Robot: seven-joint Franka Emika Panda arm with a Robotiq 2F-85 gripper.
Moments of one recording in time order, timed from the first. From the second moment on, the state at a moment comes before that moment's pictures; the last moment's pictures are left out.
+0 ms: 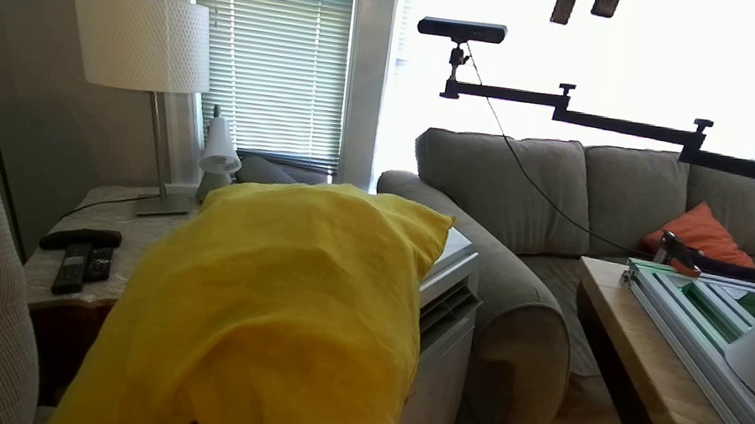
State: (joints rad) arm -0.11 -0.86 -0.31 -2.67 -0.20 1.92 -0.50
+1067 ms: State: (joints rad) arm -0.14 -0.81 -0.33 -2.67 -0.22 1.93 -0.46
